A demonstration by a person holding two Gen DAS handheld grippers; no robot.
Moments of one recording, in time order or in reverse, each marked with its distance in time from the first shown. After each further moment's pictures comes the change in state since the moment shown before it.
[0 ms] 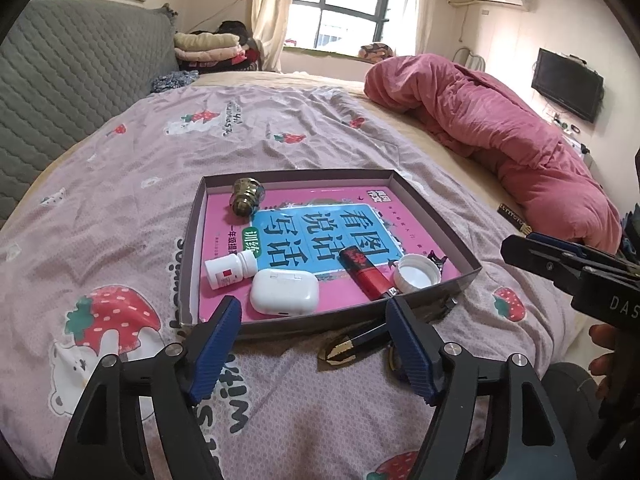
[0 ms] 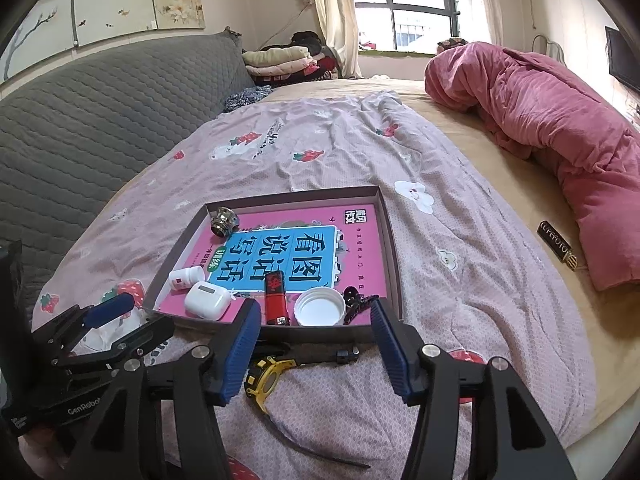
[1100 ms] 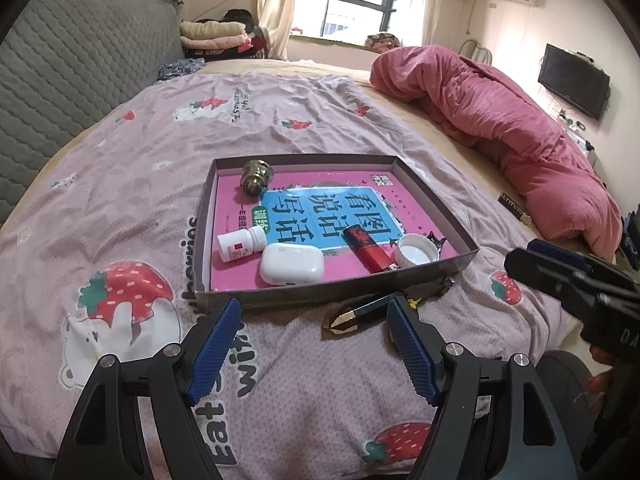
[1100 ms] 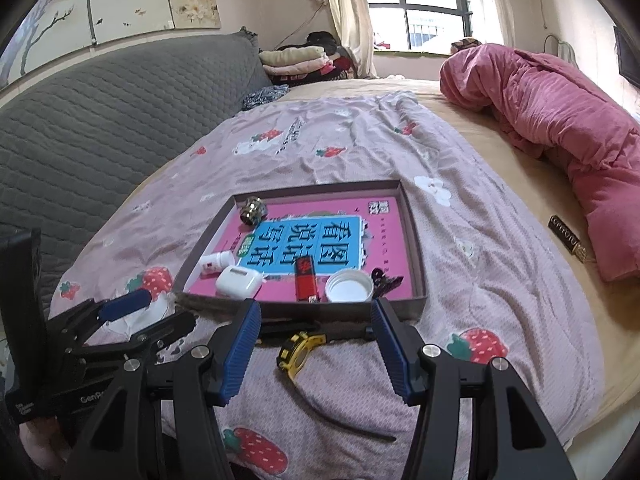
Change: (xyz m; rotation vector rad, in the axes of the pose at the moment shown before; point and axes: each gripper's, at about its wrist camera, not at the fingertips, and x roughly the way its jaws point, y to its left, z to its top) left arm -0.016 0.003 -0.012 -0.018 0.053 0.012; right arm -0.015 0.018 -0.019 -0.024 0.019 0.066
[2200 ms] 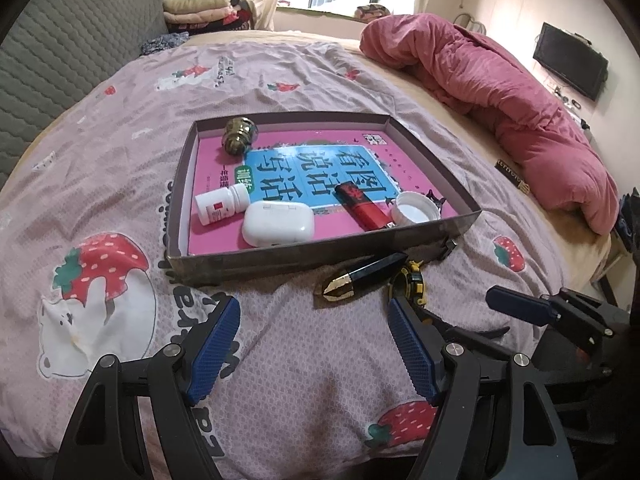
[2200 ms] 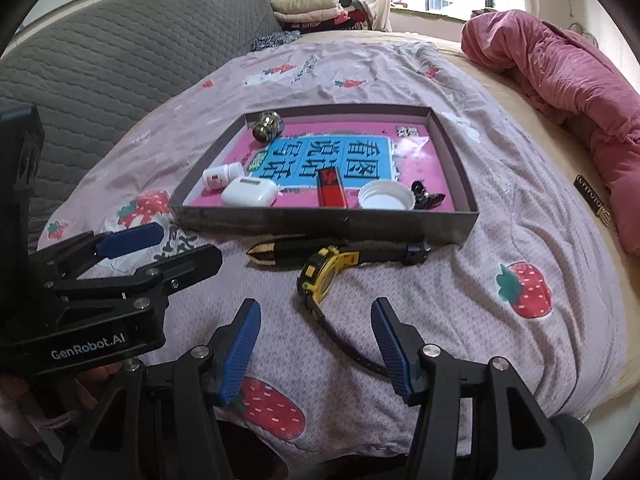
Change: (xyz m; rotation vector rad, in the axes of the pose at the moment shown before) left arm 0.027 -0.003 -0.012 0.023 0.113 -0.038; right arm 0.044 0.027 -0.047 -0.058 0.185 -0.019
